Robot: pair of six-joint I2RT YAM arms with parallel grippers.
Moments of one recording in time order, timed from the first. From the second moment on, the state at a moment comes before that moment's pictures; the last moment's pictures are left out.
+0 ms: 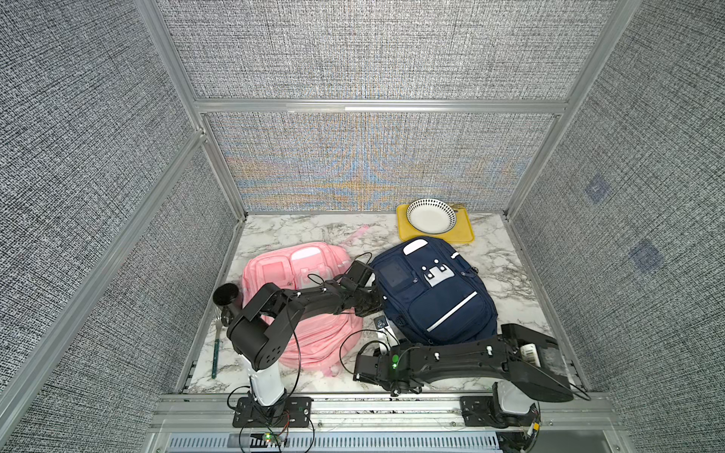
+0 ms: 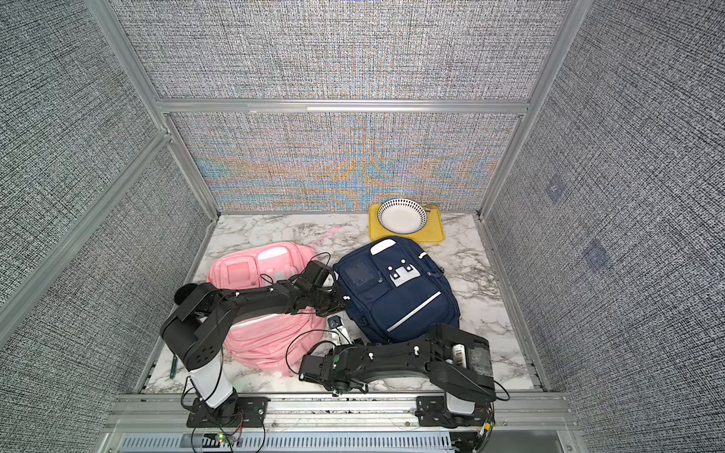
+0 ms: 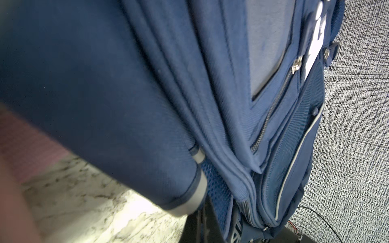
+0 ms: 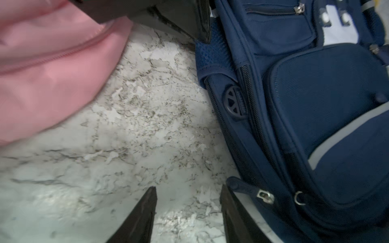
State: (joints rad) left arm -0.72 1.79 0.96 -0.10 0.45 -0.90; right arm 1.42 1.75 1.07 -0.86 0.72 1.02
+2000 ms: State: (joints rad) left arm -0.71 1.80 0.93 -0.05 0.48 -0.94; right arm 1.37 1.84 1.02 -1.07 0.83 1.04
